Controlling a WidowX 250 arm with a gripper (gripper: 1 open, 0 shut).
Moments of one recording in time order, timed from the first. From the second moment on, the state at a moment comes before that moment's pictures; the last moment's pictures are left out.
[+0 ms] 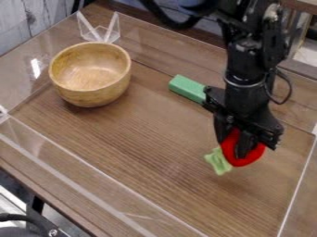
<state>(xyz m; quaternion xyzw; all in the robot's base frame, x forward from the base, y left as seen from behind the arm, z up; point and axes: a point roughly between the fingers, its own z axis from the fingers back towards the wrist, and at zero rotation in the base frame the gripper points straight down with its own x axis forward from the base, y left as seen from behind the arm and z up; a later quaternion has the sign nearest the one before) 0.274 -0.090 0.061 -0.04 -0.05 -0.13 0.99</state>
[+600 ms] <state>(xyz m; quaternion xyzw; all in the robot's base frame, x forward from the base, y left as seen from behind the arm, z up) 0.278 -0.095 0.058 -0.04 -0.07 -0.15 0.99</state>
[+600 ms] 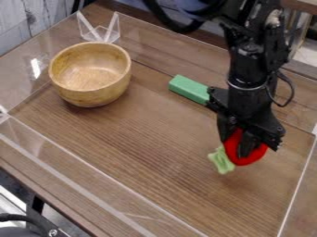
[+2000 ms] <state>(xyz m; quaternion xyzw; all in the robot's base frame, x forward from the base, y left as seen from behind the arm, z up) 0.372 -0.015 0.075 0.02 -0.08 -0.05 1.00</state>
